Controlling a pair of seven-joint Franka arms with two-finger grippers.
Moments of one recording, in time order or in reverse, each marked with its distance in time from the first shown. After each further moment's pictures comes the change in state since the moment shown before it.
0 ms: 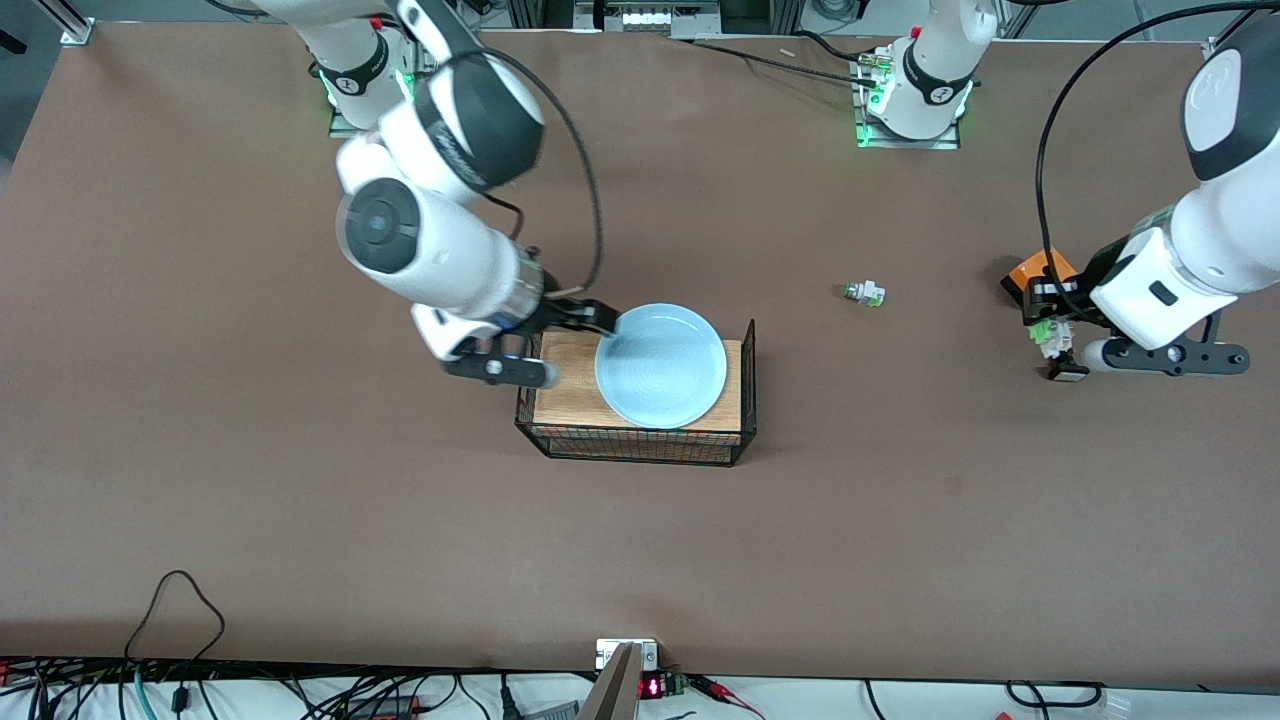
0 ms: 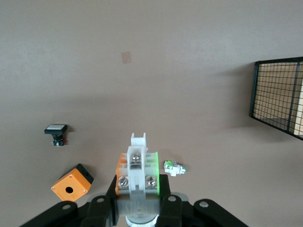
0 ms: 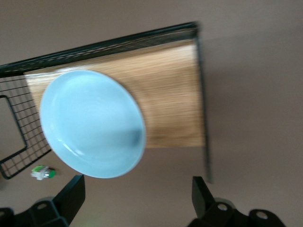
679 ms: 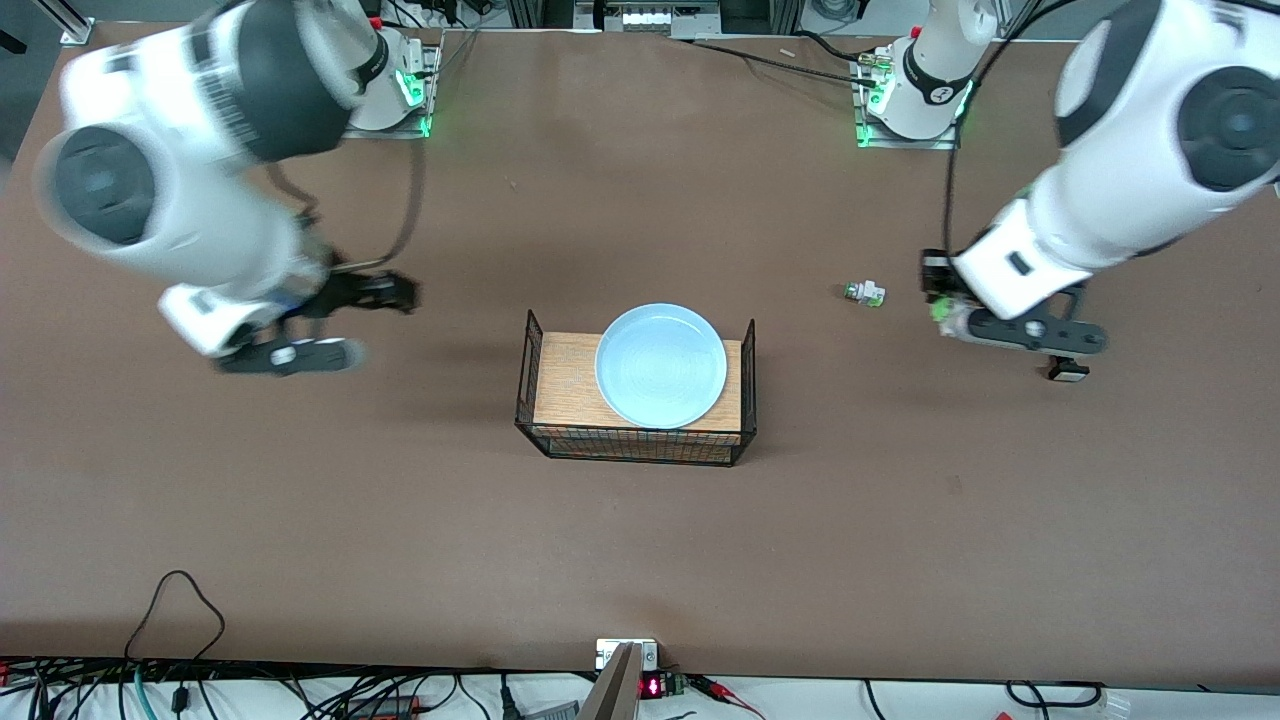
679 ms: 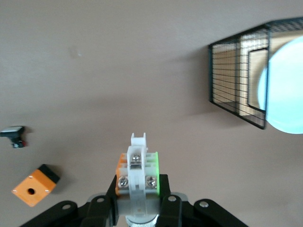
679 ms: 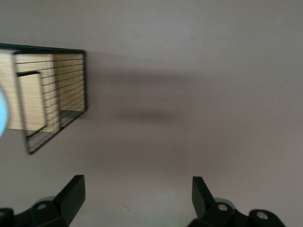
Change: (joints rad) left arm -0.076 0.020 -0.145 0.004 -0.004 -0.009 -0.135; right arm -0.173 -0.121 -0.119 0.003 -0.192 -0.304 -0.452
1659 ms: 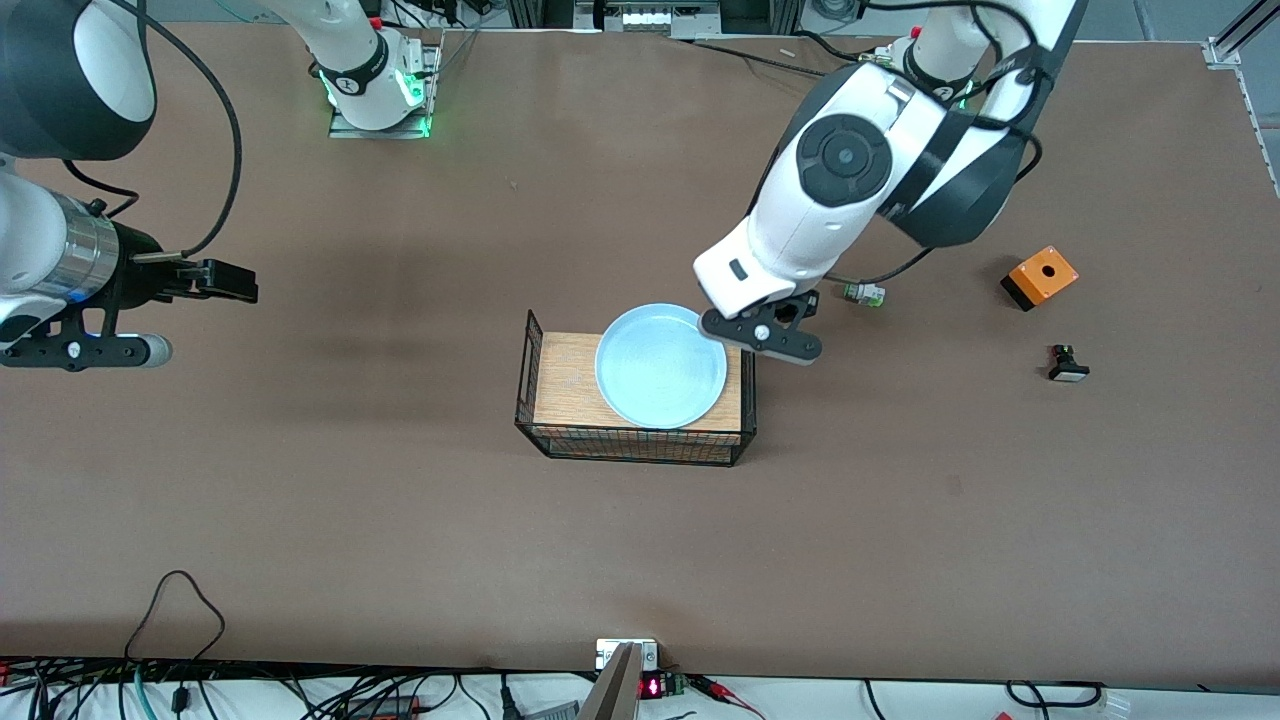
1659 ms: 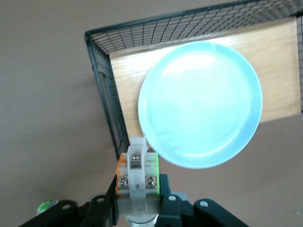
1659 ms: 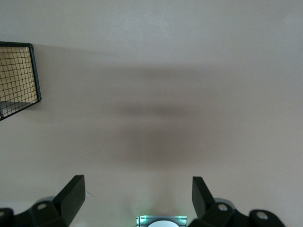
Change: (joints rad) left arm -0.279 0.218 -0.007 0.083 0.000 0.259 -0.174; right arm -0.128 -0.062 -0.017 0.000 -0.066 -0.098 -0.131
